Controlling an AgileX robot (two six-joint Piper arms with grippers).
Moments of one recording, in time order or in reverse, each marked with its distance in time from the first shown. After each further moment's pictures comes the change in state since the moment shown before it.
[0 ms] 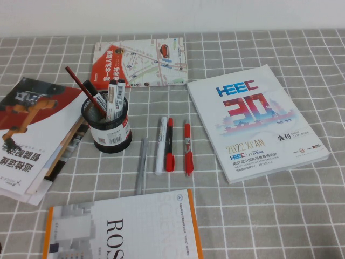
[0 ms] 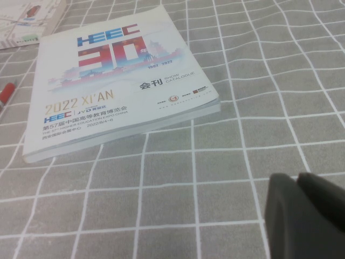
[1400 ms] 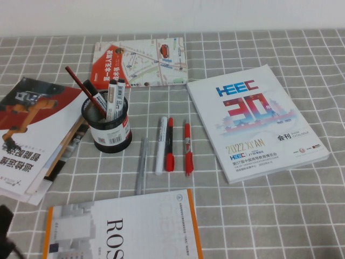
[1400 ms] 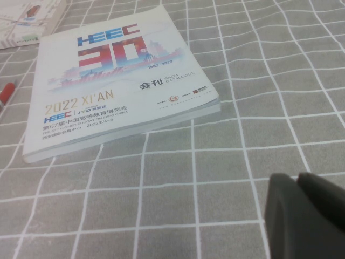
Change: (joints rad) right arm 0.000 0.000 0.000 0.000 0.000 0.000; left arm 0.000 0.262 -0.179 -0.411 -0.061 -0.165
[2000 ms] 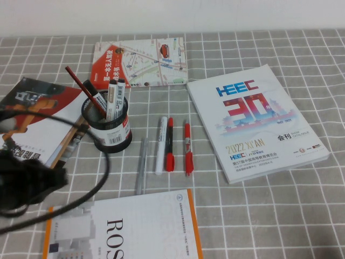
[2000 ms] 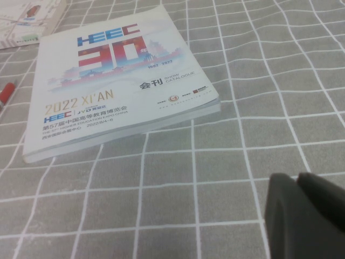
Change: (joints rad) right arm 0.000 0.000 0.000 0.000 0.000 0.000; left arm -0.081 0.722 -0.554 0.013 0.444 0.243
